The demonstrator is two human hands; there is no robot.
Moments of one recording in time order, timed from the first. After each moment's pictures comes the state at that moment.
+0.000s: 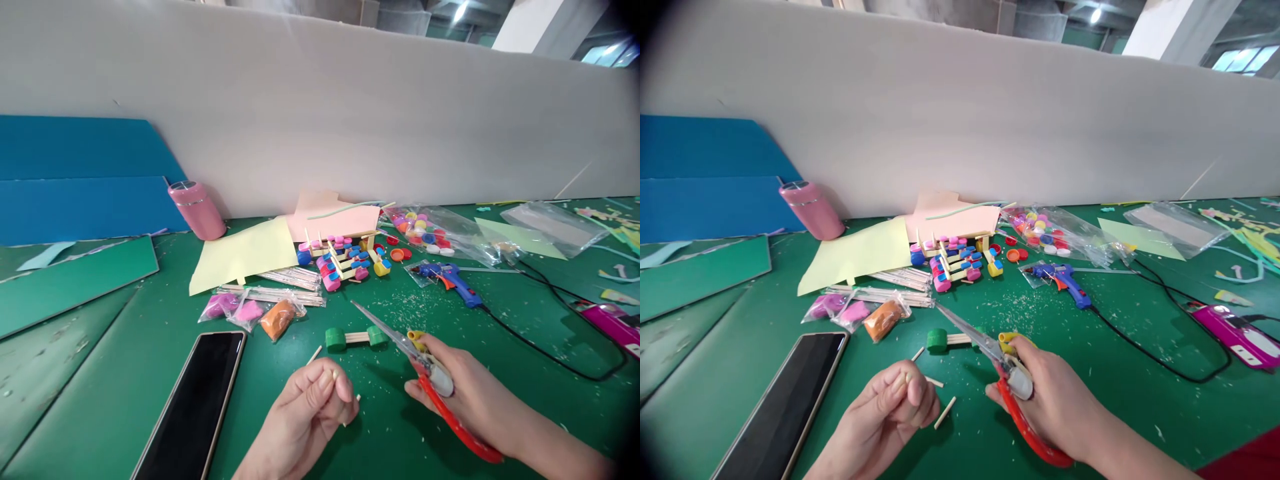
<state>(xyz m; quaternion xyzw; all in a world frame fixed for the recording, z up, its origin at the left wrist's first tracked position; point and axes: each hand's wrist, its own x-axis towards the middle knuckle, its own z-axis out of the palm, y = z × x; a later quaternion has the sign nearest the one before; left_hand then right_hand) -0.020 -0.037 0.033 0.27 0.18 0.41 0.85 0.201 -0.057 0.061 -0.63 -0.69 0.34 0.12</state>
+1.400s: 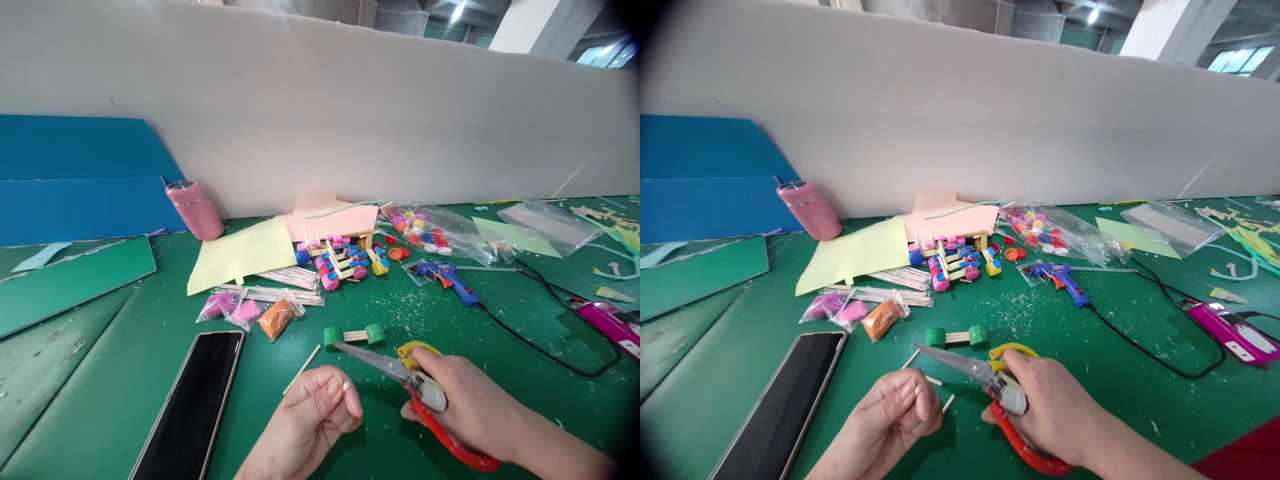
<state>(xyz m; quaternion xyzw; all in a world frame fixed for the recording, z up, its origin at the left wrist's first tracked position) -0.018 -0.041 0.030 0.27 0.21 0.37 0.87 0.202 -0.062 0.064 -0.58 -0.76 0.29 0.07</state>
